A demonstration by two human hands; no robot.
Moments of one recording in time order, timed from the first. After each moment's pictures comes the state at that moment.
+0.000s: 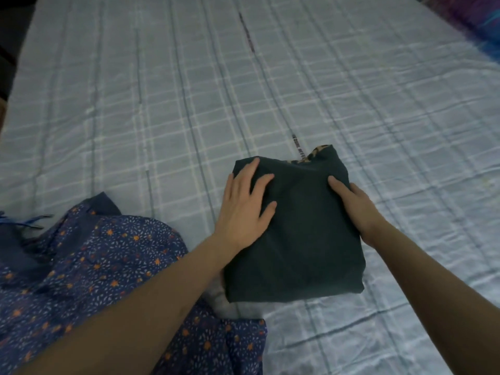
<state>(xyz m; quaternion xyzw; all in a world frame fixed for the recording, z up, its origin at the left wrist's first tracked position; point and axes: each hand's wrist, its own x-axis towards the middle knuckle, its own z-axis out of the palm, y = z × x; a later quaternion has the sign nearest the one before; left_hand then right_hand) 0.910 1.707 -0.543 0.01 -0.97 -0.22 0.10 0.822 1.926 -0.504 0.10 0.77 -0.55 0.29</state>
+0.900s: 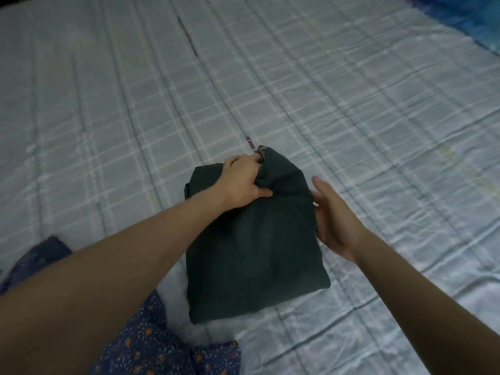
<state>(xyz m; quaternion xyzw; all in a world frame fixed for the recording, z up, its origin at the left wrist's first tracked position) 0.791 1.754 -0.508 -0.06 -0.96 -0.22 -0.15 0.826 1.965 -0.511 0.13 0.54 -0.72 0.41</state>
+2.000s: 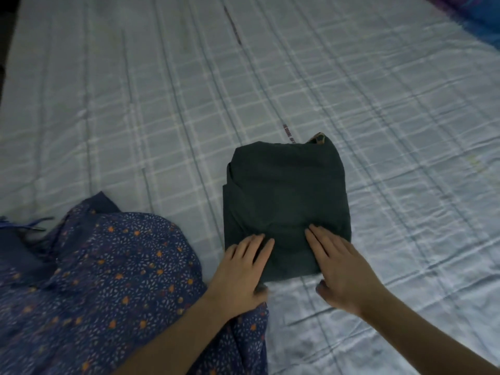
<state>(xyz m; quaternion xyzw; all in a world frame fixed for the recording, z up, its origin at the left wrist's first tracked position) 1.032 1.735 -0.577 -0.11 -0.99 -0.09 -0.07 0.950 1.969 -0.539 -0.34 0.92 -0.02 0.16</state>
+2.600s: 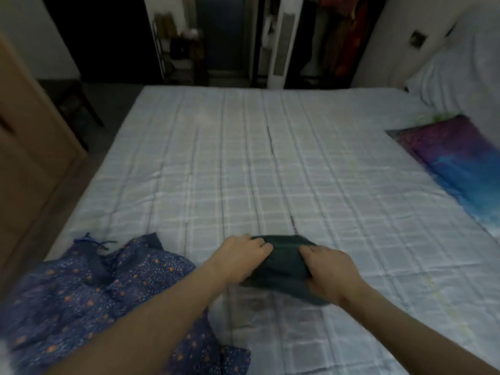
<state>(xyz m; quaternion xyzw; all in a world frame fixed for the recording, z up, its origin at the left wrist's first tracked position) 0.968 1.698 -0.335 -0.10 -0.99 0.05 -0.07 0.881 1.903 -0.312 -0.44 0.90 0.05 0.07</state>
